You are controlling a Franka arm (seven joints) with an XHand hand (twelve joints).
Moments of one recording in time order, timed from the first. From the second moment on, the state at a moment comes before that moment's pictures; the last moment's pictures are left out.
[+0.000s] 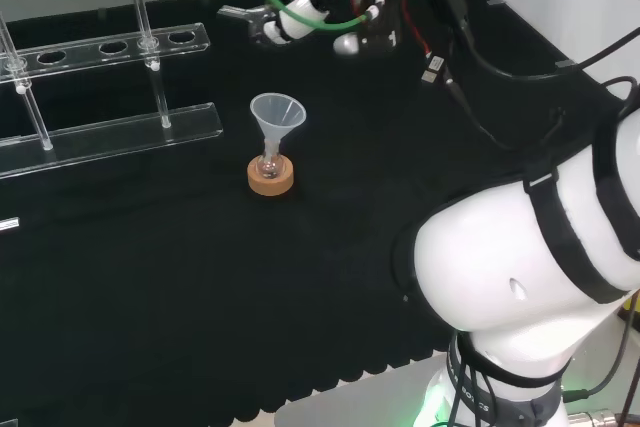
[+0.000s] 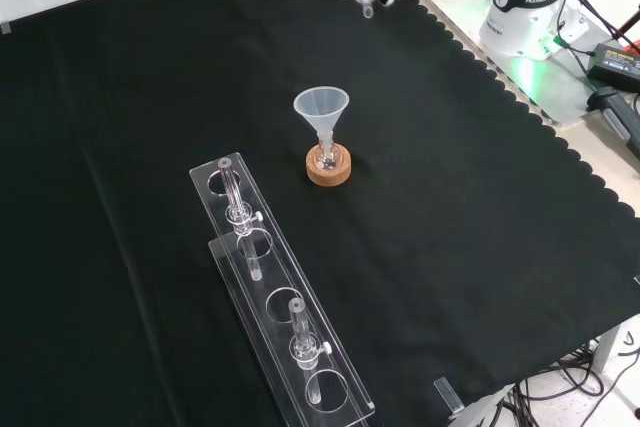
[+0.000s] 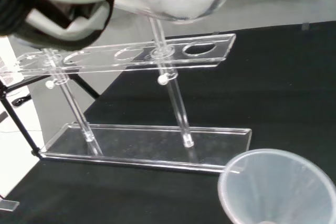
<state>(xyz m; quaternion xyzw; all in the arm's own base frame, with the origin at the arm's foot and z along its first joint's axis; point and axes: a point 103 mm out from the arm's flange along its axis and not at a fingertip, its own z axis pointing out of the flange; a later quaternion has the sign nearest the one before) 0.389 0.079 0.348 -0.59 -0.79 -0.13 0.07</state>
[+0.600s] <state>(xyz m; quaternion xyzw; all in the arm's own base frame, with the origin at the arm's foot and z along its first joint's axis) 0.378 0.104 0.334 -0.61 -0.78 -0.11 0.07</state>
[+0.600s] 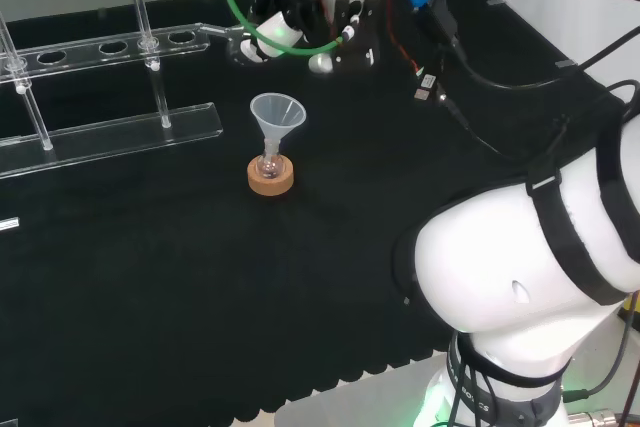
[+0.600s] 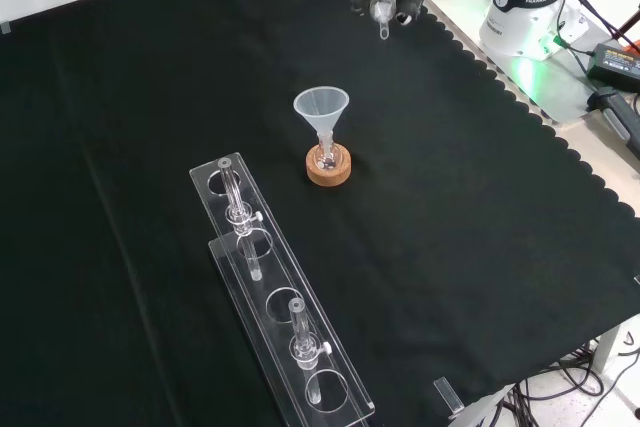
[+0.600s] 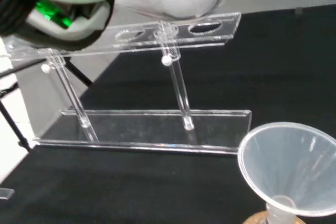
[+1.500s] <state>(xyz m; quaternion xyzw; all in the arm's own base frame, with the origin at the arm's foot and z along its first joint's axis) 0.398 0.061 0.243 -0.67 -0.74 -0.02 0.07</state>
